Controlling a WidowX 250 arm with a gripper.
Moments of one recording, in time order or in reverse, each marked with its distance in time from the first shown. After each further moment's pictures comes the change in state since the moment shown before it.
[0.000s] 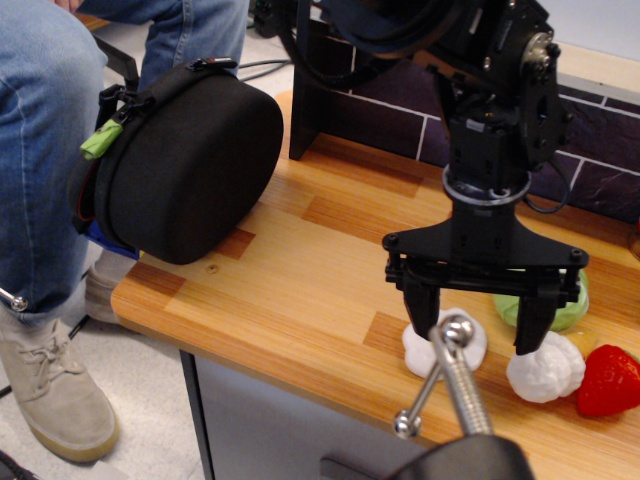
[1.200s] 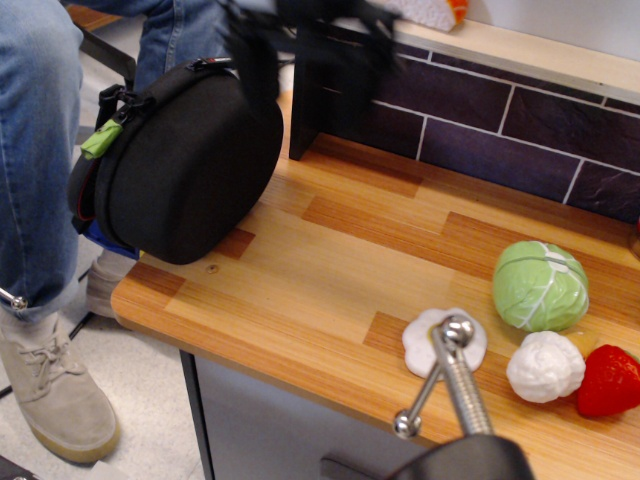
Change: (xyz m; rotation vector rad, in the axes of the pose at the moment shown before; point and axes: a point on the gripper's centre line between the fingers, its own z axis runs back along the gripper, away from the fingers) arm 0.049 0.107 0.122 0.089 0.022 -0.181
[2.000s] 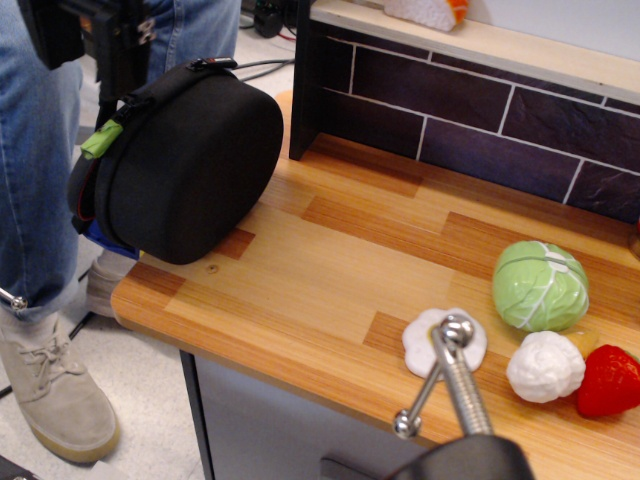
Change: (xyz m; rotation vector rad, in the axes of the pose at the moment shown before) arm -0.025 0.115 0.002 0.124 0.047 -0.189
